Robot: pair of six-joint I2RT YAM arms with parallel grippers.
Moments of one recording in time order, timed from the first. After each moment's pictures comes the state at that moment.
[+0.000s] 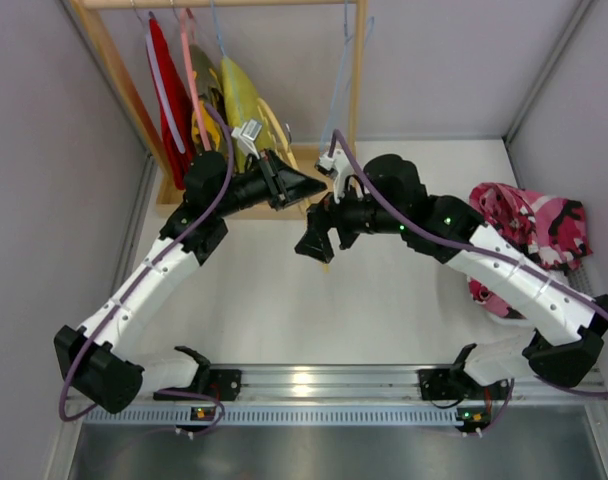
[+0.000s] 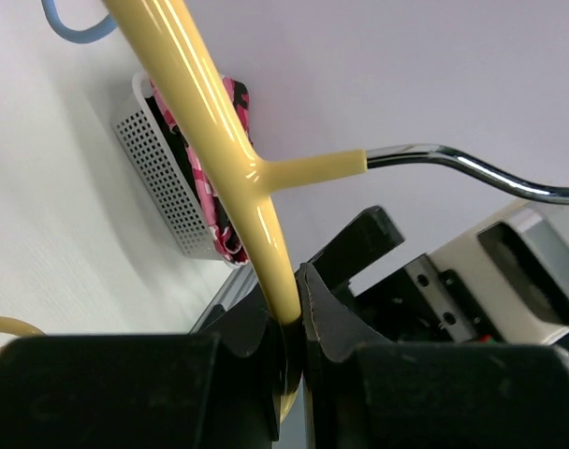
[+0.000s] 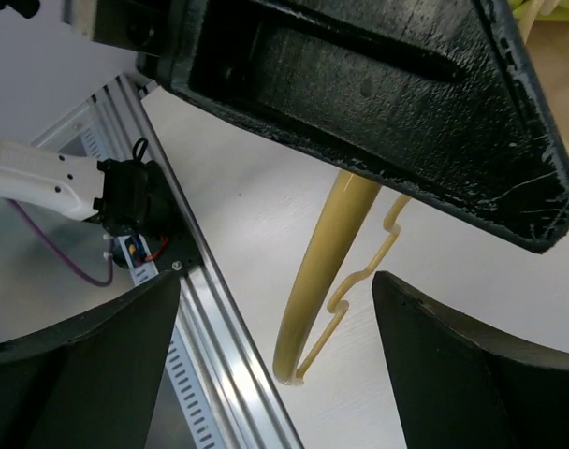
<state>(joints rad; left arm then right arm) -0.49 1.23 1.21 0.04 0.62 -1.09 0.90 1.34 1.57 -0.67 -0.29 0.20</state>
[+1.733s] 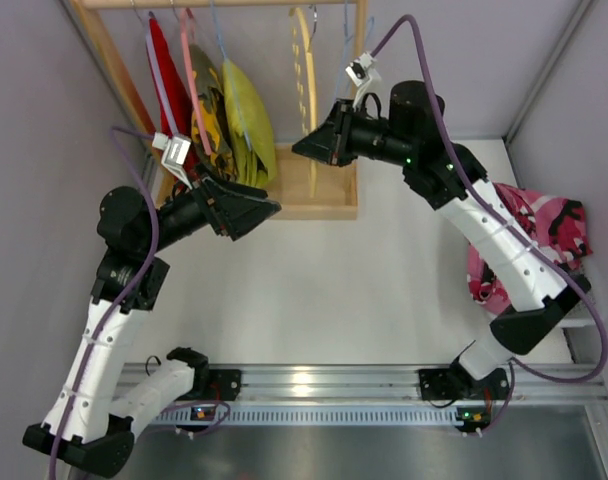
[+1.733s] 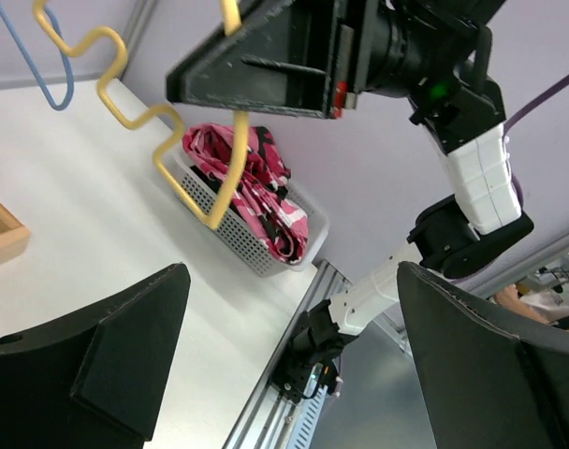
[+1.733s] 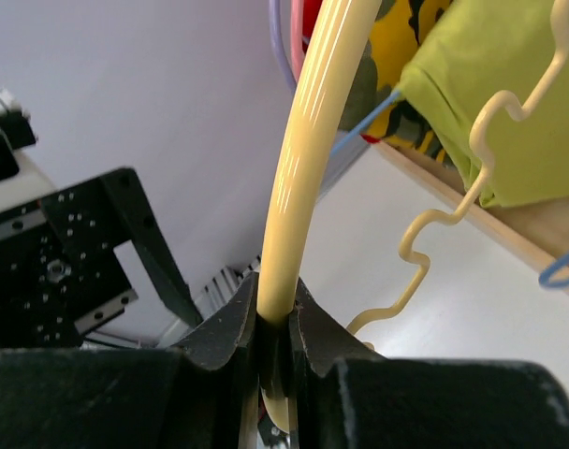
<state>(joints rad) -0.32 0.89 1.20 -0.13 0.74 -0.77 0.69 1.53 1.89 -0.47 -0.41 0.57</state>
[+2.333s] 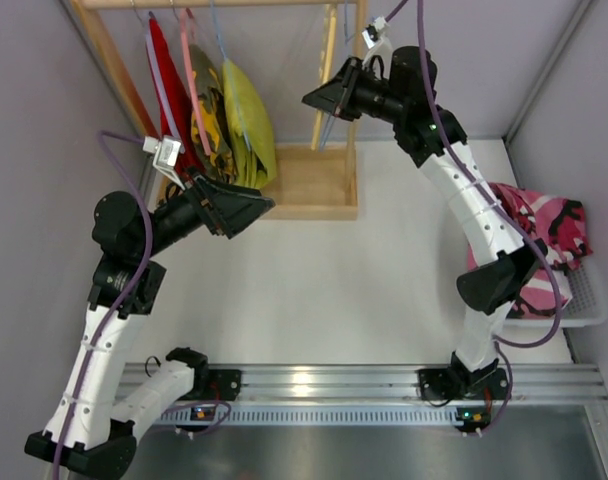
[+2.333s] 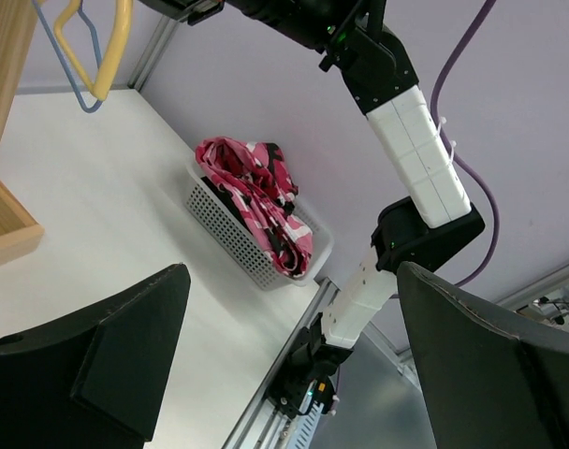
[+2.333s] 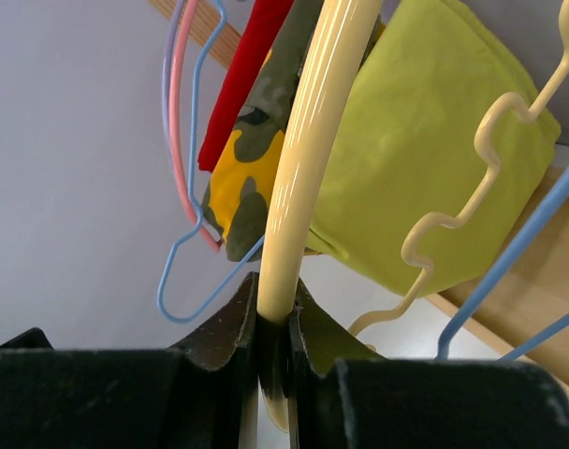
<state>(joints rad) -0.27 0.85 1.19 -0.14 0.71 -0.81 0.52 1.86 2.21 -0.40 -0.45 0.69</state>
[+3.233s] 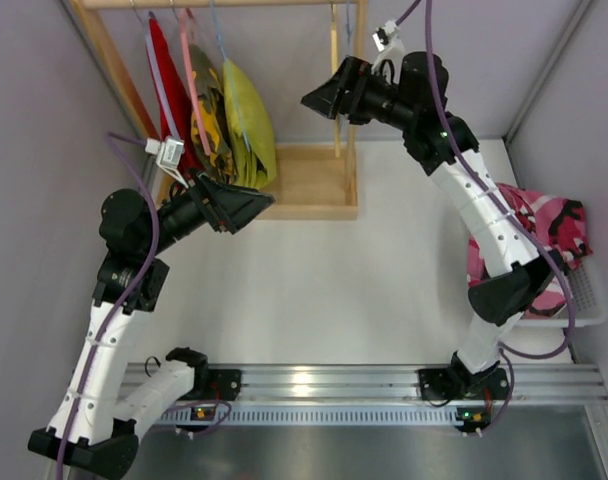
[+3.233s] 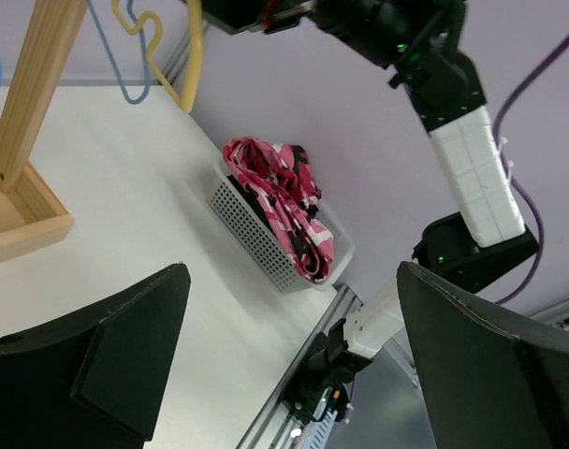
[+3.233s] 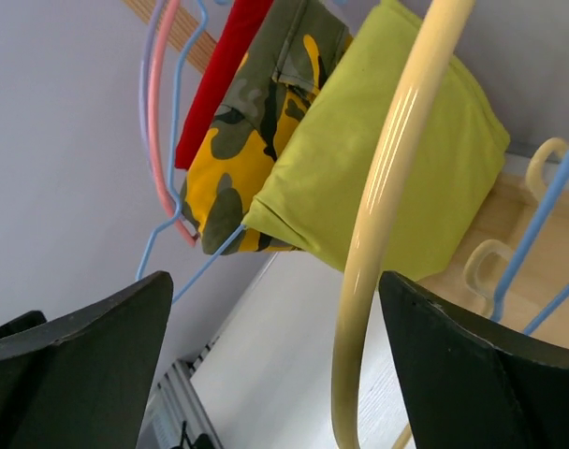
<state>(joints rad) -0.26 0.85 1.16 -0.14 0.68 -0.80 0.50 1.80 2.11 -0.38 -0.40 0.63</state>
